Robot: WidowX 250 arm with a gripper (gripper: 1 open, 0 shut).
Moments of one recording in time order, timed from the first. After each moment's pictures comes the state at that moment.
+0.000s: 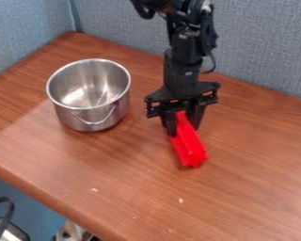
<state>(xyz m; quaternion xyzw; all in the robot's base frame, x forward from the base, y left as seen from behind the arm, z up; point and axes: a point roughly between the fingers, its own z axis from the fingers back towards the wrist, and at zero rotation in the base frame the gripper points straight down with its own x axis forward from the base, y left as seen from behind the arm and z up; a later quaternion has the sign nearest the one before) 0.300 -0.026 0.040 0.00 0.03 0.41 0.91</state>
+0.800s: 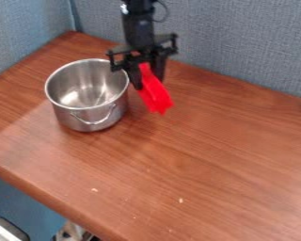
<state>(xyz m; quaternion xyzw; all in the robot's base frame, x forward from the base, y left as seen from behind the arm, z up) 0.337 0.061 0.074 -0.04 0.02 0.46 0.89</state>
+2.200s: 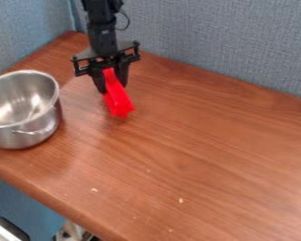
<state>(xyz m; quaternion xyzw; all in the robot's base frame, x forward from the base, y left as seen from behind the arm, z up) 0.323 0.102 0.051 -0.01 0.00 0.45 0.89</state>
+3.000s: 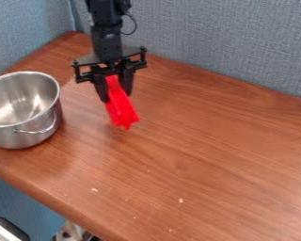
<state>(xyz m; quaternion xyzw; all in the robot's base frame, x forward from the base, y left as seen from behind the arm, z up) 0.294 0.074 0.076 -0.01 0.01 0.46 0.89</state>
